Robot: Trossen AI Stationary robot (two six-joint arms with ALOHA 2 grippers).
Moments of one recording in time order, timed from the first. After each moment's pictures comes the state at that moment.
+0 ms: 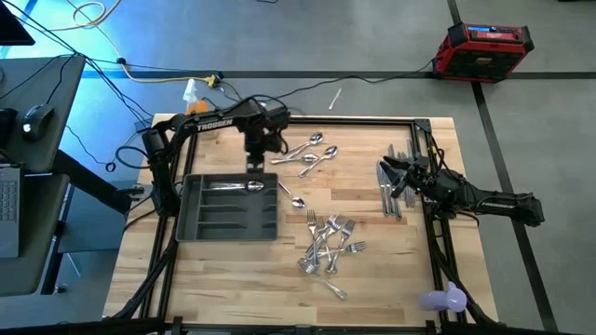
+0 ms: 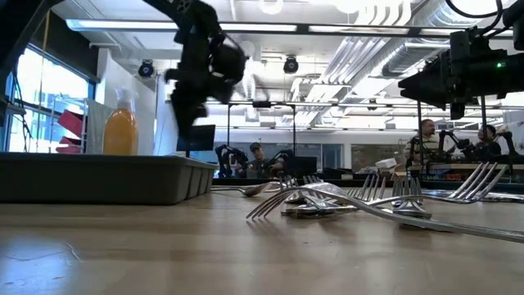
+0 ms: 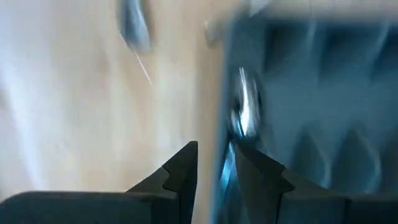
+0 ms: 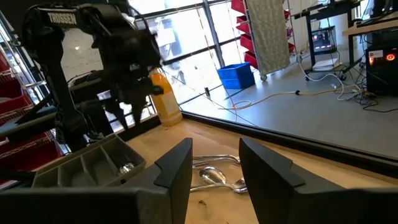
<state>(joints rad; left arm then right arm) 0.49 1.88 1.57 -1.27 0.07 0.43 -0.13 0.06 0.01 0.07 0.45 0.27</state>
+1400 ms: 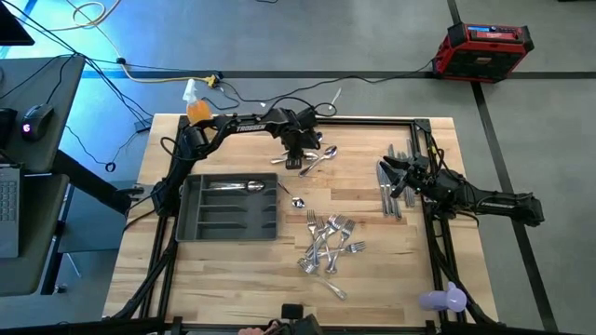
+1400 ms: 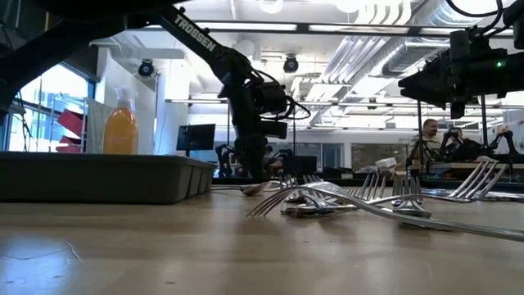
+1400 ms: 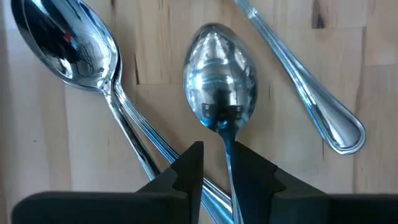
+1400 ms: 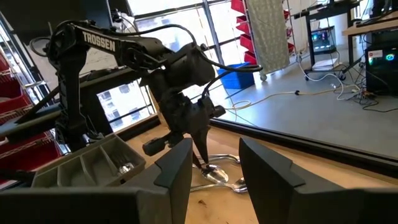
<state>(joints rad) 0.50 2.26 1.77 -0.80 0.09 0.53 -0.13 0.06 0.01 0.07 0.45 0.27</state>
